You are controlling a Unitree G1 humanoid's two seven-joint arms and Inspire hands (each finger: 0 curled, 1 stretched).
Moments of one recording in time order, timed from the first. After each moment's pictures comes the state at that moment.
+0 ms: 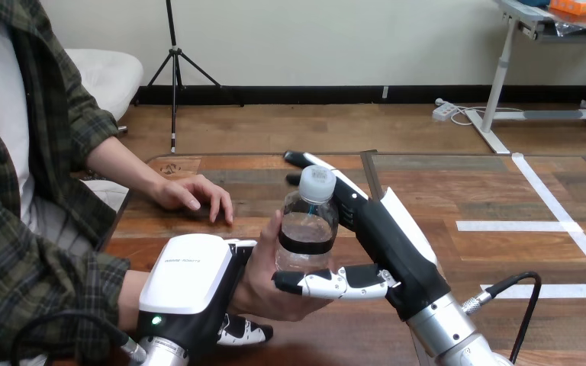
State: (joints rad) left arm 0.10 0.38 -0.34 0.04 0.91 -0.12 0.29; right arm -0.11 -0.13 0.15 0.40 -0.07 -0.73 0.27
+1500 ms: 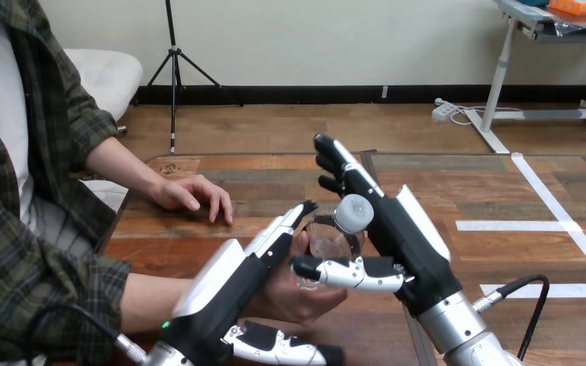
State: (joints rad) left arm 0.09 0.38 -0.32 0.17 0.23 -0.64 -0.04; right arm -0.10 -0.14 0.14 0.39 0.02 -0.69 0.29
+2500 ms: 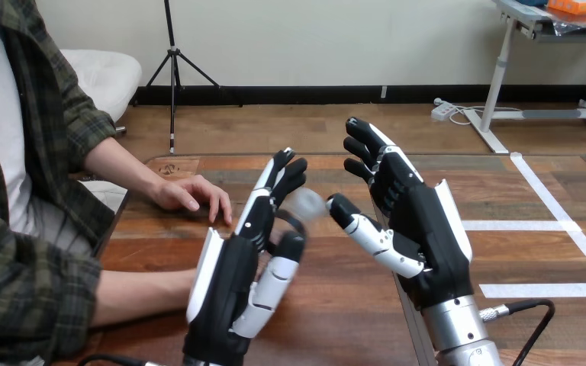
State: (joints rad) left arm 0.09 0.03 -0.26 0.37 0.12 -0.96 0.04; right arm -0.08 -0.04 0.09 0.38 0.06 -0.71 0.19
